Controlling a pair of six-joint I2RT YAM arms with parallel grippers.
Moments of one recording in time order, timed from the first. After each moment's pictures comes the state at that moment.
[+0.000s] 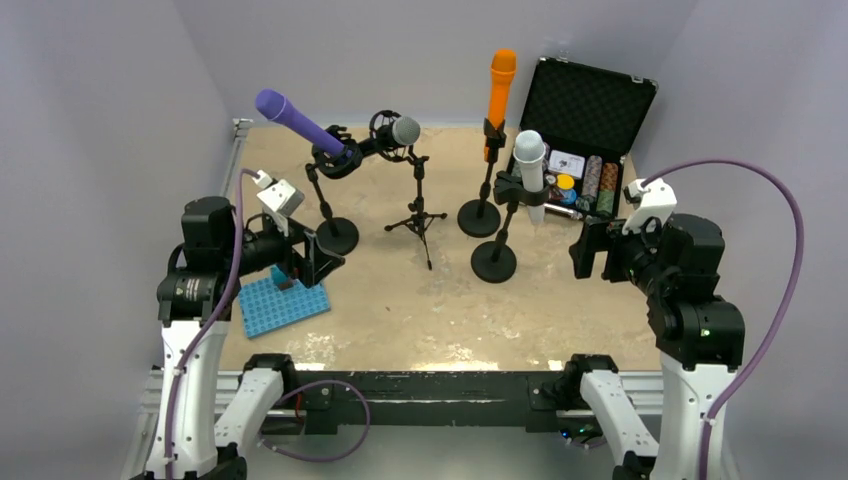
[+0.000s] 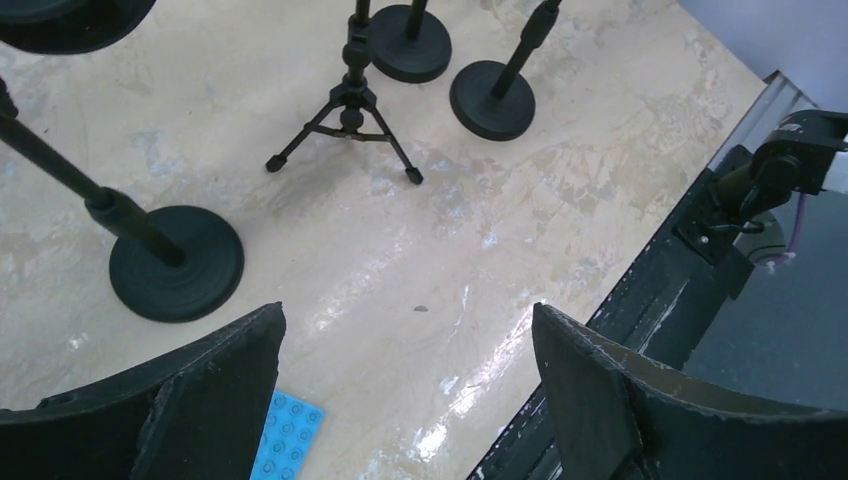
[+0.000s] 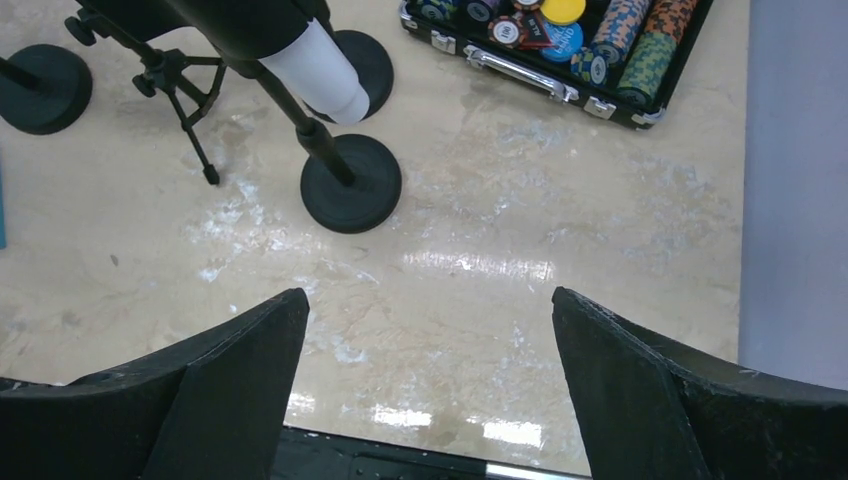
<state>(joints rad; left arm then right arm) 0.01 0.76 1.09 -0.89 0.78 0.17 -0.05 0.72 1.32 -1.13 -0.17 -0.03</state>
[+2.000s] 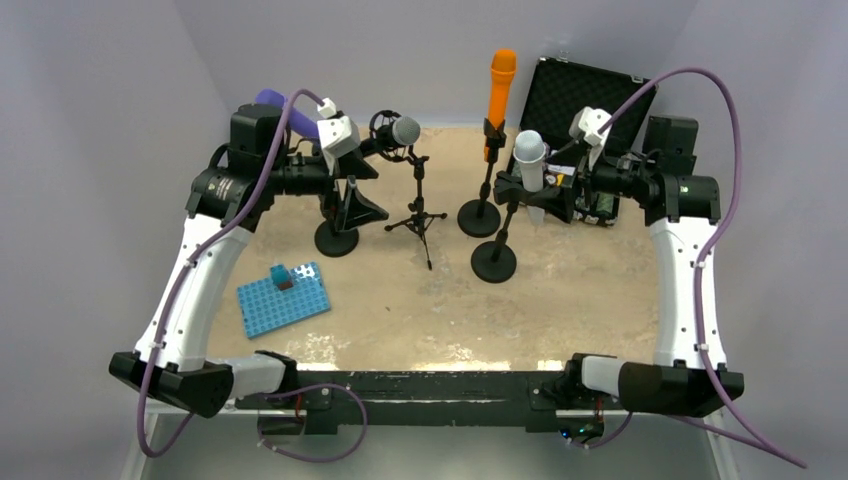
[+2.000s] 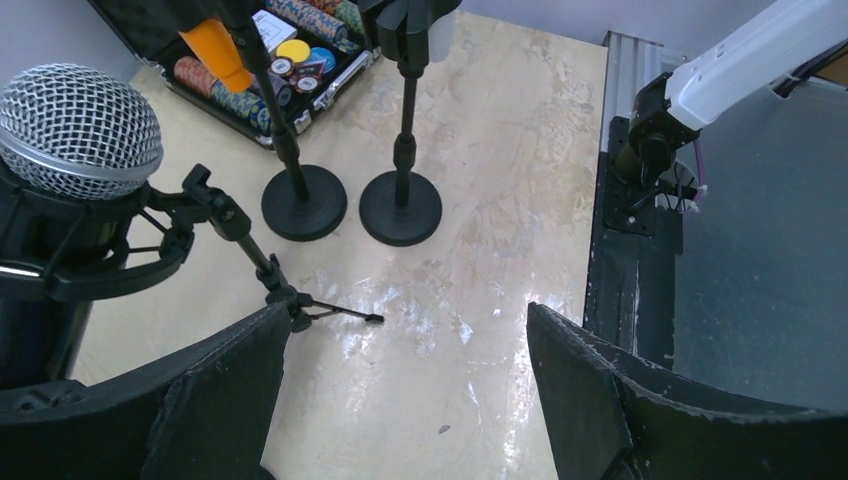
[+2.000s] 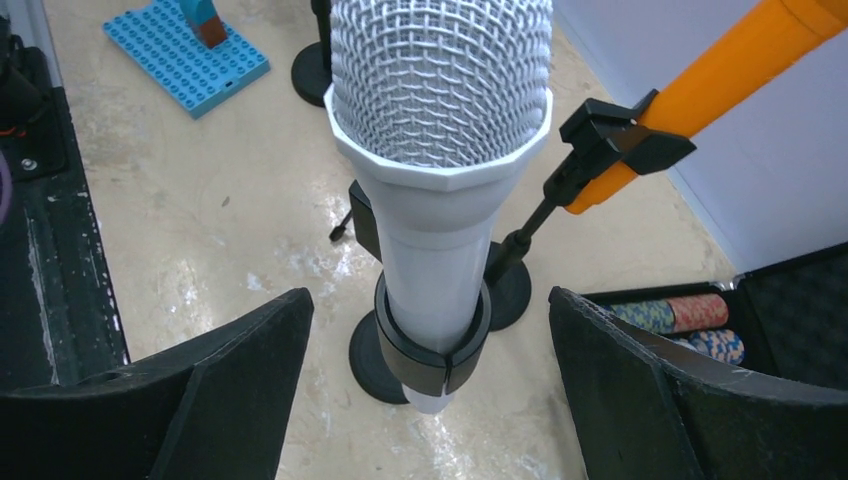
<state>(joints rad) -0.29 1.26 1.59 -0.84 0.97 0.35 -0.10 1.25 1.58 -1.00 -1.05 -0.72</state>
